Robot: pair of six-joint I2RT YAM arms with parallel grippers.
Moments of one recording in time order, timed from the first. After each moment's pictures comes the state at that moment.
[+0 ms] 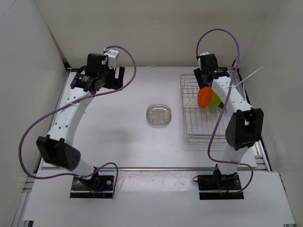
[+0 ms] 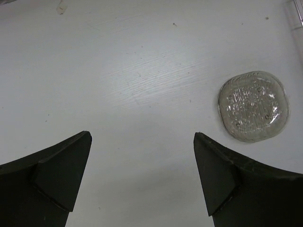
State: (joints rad) left arm -0.28 1.54 1.67 -0.76 0.00 0.05; right arm 0.24 1.79 1.64 -0.65 0.40 -0.24
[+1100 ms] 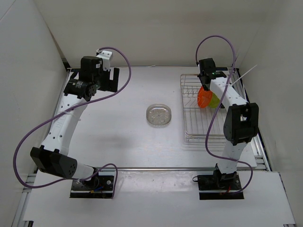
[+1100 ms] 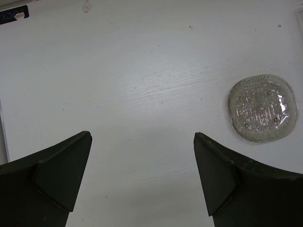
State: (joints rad) left arm -0.26 1.41 1.59 -0.77 -0.07 0.04; right arm 0.21 1.88 1.60 -0.60 0.45 -0.30
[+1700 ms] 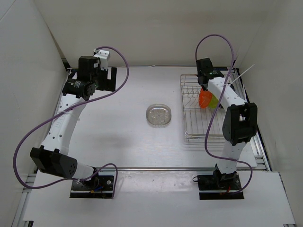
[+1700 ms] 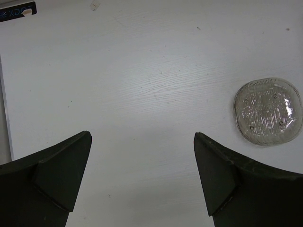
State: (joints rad) left arm -0.23 1.41 1.59 -0.77 -0.07 0.04; right arm 0.23 1.88 1.61 -0.61 0.52 -0.23
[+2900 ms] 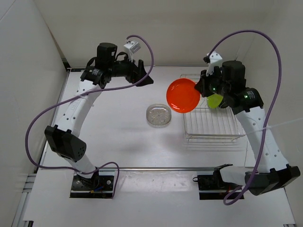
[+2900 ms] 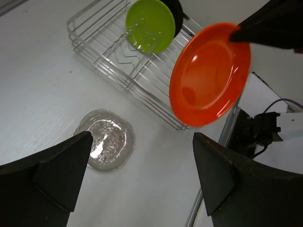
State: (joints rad) left arm -0.36 1.63 1.80 -0.62 0.75 -0.06; right arm 0.31 1.22 1.52 -0.76 -0.20 -0.06
